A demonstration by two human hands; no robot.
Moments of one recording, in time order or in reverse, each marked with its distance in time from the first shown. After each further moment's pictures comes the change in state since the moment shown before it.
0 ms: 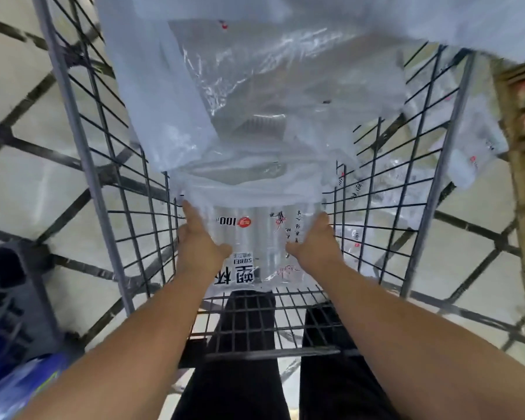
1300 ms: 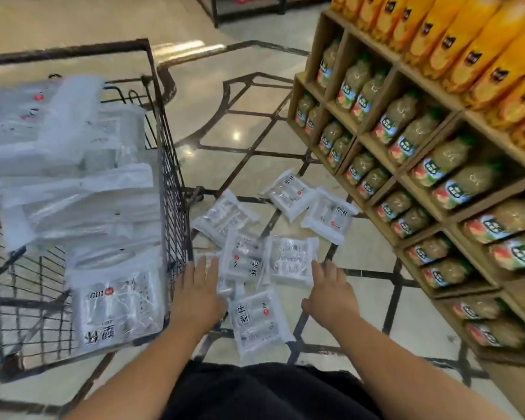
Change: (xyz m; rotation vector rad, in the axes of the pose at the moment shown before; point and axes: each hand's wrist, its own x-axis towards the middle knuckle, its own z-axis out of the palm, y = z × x) left_hand -0.317 0.264 0.164 0.787 0.187 0.637; right_hand -0.153 0.400 -0.279 -0.306 0.394 -0.215
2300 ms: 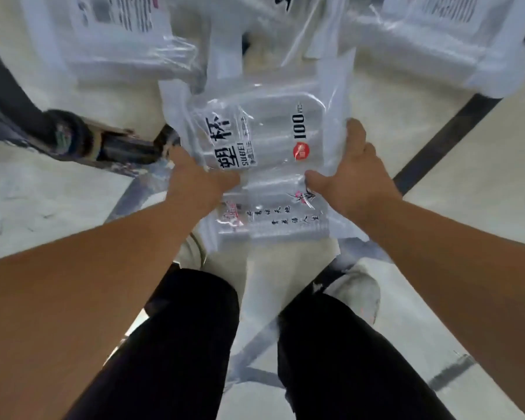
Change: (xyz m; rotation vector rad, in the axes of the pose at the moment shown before) left_hand 0.275 -0.016 0.658 -0.803 -0.309 -0.792; right_hand 0.358 0.028 0.622 0.413 -0.305 -0.002
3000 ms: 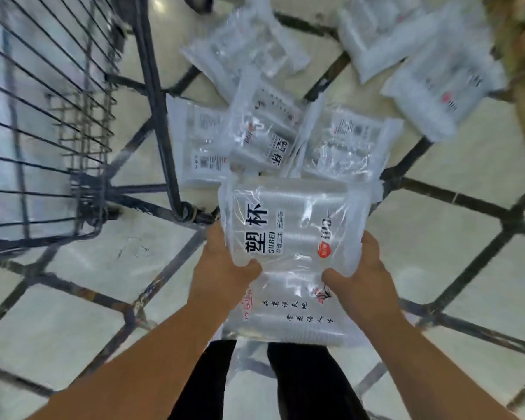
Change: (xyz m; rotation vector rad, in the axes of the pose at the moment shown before) left_hand -0.312 0.064 -0.158 -0.067 0.033 0.222; right_hand -0.284 -0.084 -0.211 0.353 0.080 0.130
